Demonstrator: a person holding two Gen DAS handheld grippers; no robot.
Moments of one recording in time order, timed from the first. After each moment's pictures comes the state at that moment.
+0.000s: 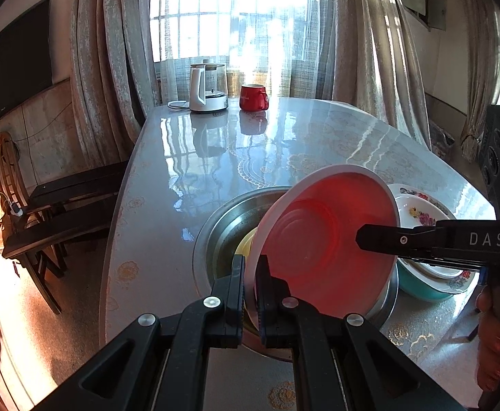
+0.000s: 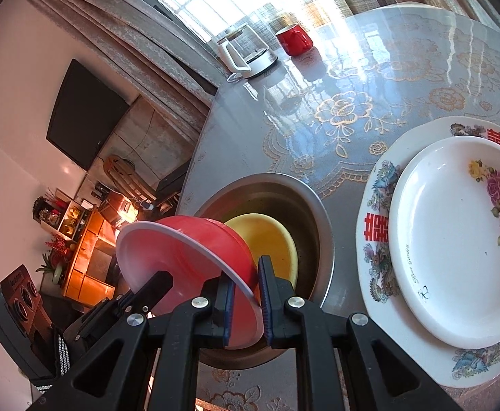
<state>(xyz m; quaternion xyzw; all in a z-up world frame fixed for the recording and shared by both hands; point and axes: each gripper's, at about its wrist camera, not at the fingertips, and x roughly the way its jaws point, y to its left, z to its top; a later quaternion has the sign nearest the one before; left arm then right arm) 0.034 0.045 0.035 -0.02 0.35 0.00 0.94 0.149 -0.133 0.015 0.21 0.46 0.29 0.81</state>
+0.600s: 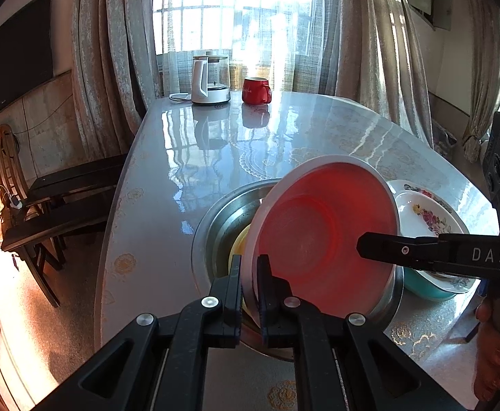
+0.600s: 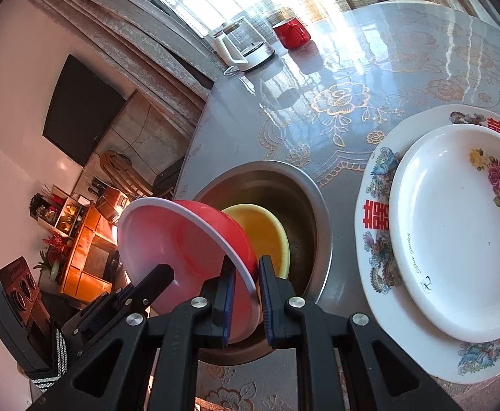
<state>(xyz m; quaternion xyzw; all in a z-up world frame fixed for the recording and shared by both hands) 0.037 0.048 0.029 -0.03 0.36 0.00 0.93 0.146 -0.129 0.007 0.20 0.47 0.29 0.81</state>
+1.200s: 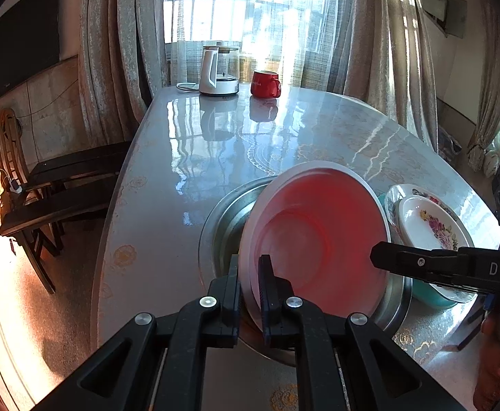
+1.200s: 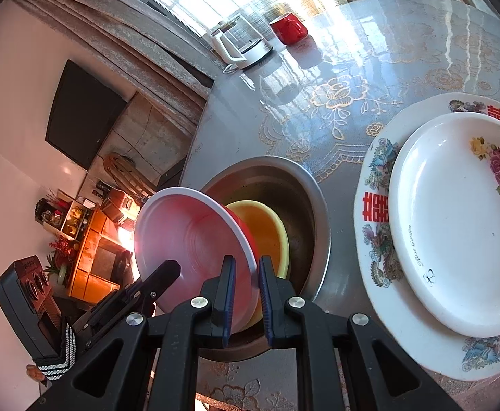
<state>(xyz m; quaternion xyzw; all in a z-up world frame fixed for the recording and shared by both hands) 0.046 0.056 0.024 -0.05 0.38 0.01 0.92 0.149 -0.131 0.002 0.22 0.48 0.29 0.80</state>
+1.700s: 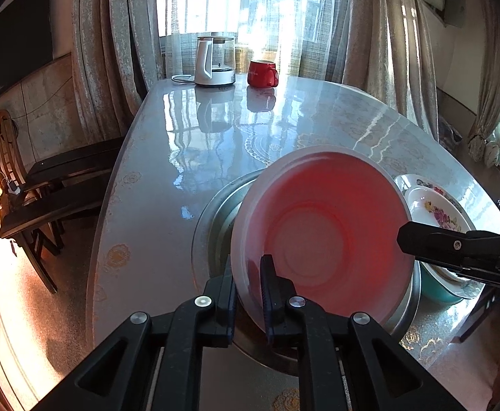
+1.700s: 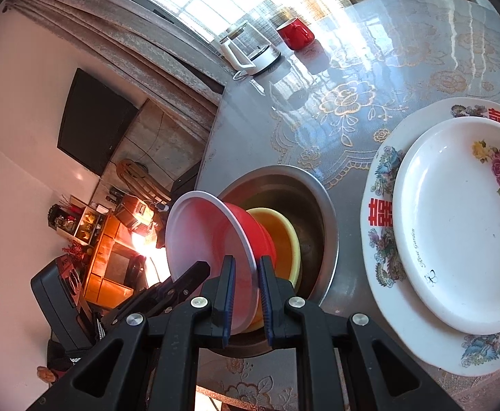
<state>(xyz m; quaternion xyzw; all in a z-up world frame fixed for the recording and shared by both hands) 0.058 0.055 0.016 -0.05 0.40 0.00 0.92 0.143 -0.140 0.013 0.24 0.46 0.31 0.79</state>
